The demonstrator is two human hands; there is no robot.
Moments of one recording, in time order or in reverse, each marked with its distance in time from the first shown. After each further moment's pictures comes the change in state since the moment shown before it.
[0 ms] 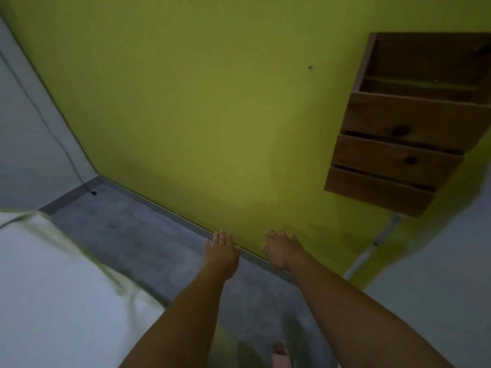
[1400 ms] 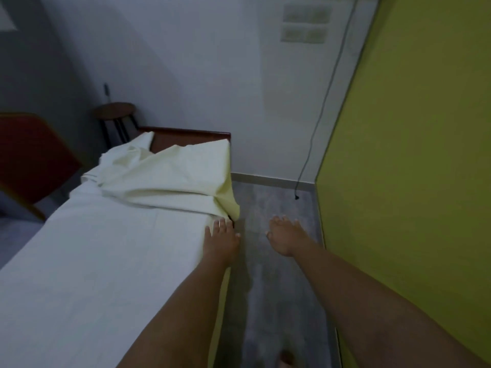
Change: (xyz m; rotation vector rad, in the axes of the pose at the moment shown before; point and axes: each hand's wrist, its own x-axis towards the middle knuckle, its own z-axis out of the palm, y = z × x) left_hand 0.129 -0.443 -0.122 -0.427 0.254 -1.148; right_hand 0.394 -0.496 -0.194 -0.471 -0.002 -1.113
